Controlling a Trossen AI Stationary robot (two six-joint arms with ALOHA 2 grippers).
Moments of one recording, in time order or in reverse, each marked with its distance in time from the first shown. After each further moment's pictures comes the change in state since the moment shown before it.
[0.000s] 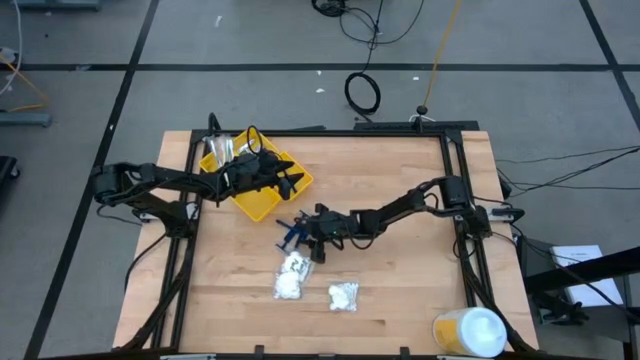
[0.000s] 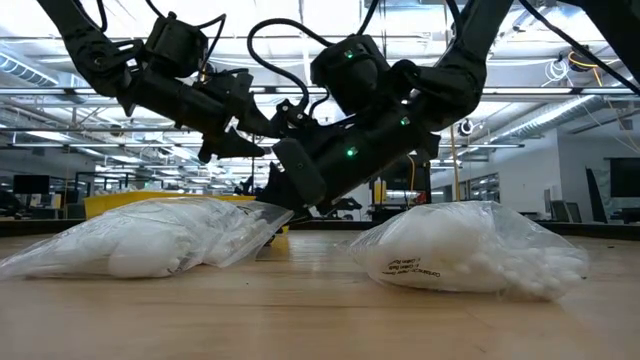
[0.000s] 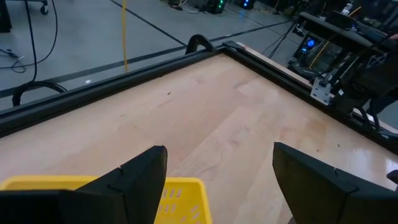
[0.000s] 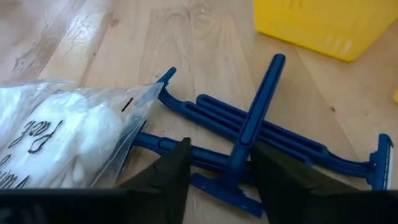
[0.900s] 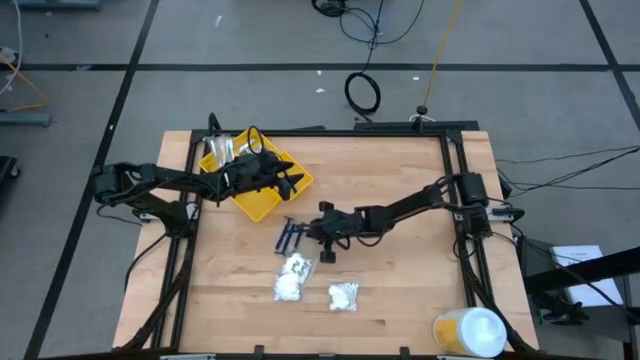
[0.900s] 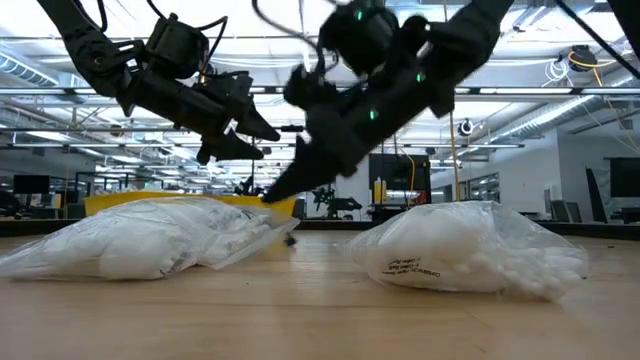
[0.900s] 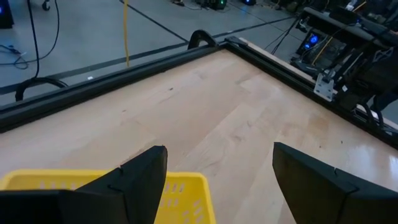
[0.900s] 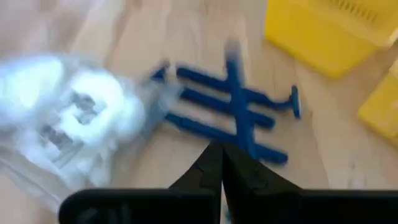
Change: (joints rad) left arm -0.002 0.000 0.000 -0.020 -0.001 -0.002; right arm 0.020 -0.152 -0.007 -0.177 -0.017 -0.123
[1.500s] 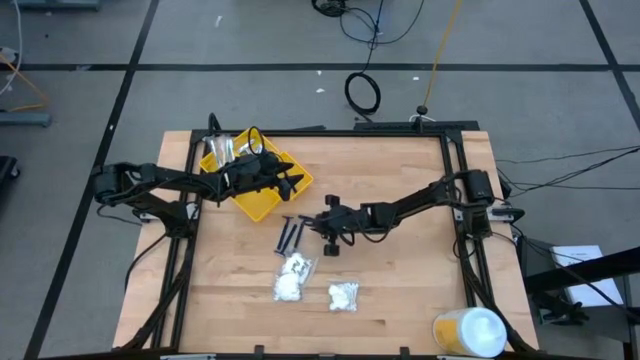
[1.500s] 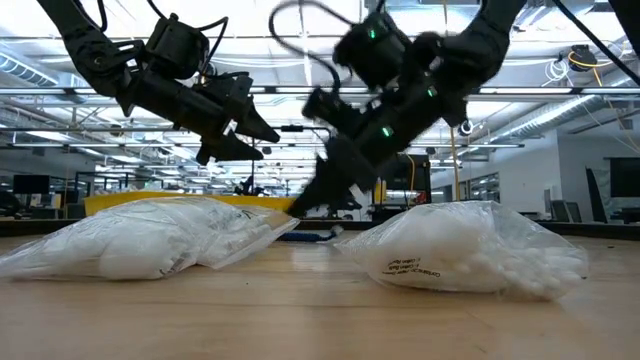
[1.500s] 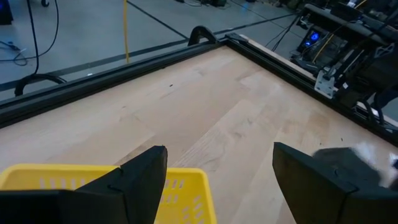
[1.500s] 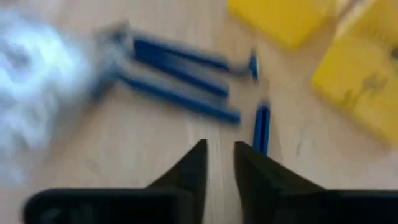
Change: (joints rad) left arm -0.002 0.000 0.000 -0.010 0.000 -0.005; right arm -0.028 -0.047 -0.081 0.041 0.074 -0.055
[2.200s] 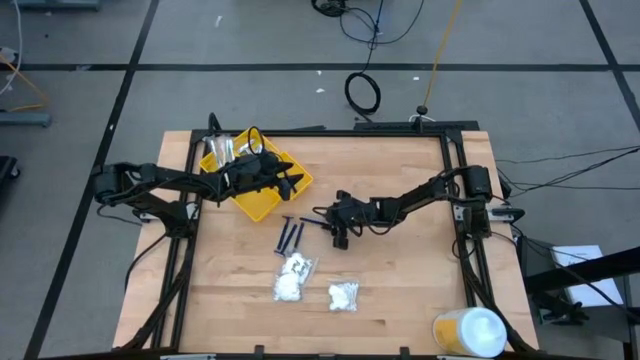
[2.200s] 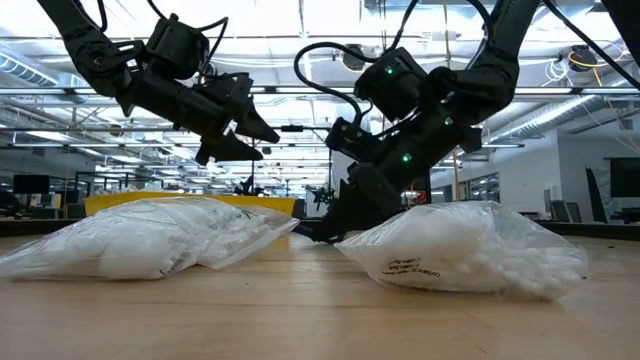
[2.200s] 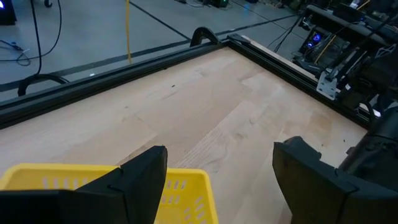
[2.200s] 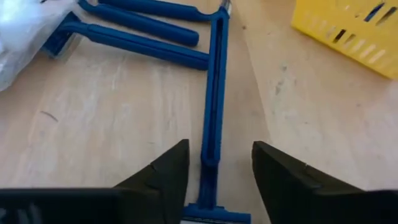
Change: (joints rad) left arm 0.000 0.000 0.000 0.000 -0.009 -0.002; right arm -0.081 0.001 -0.152 0.115 -0.085 0.057
